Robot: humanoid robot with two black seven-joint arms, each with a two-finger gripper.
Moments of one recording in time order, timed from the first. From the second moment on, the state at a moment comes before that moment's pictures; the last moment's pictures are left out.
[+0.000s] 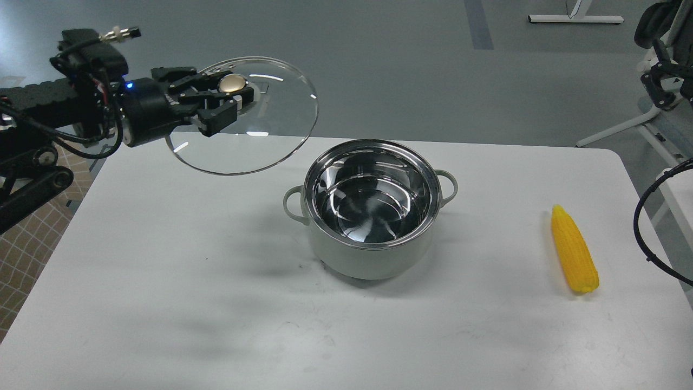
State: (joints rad) left arm -0.73 0.97 -0.64 -1.36 1.80 -0.11 -0.36; right arm 0.58 -0.36 1.67 0.87 -0.47 0.49 -0.02
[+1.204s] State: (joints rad) left arm -0.33 0.79 -0.64 -0.97 1.80 0.13 -0.38; right arm 0.53 -0.36 1.67 0.88 -0.47 0.49 -0.02
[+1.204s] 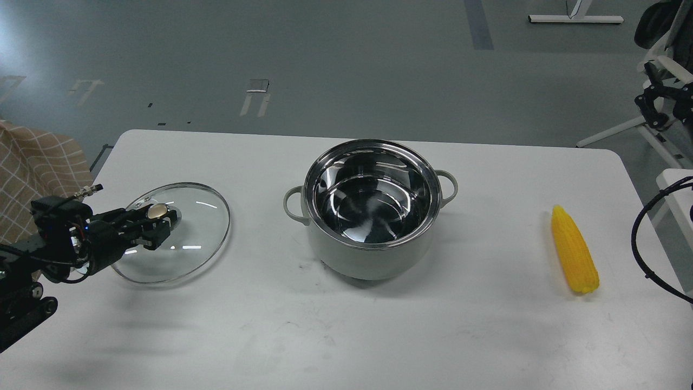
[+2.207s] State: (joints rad) left arm -0.84 0.72 -0.70 -0.85 0.93 -0.01 -0.49; right arm 0.48 -0.61 1.54 1.09 -0.98 0.49 -0.01
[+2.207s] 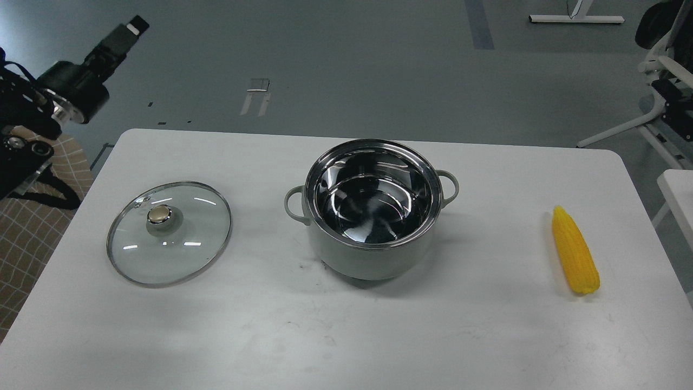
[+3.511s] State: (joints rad) left arm -0.93 0.52 -0.87 -0.78 0.28 -0.30 -0.39; right arm 0.39 -0.59 0.92 1.08 -1.97 0.42 0.02
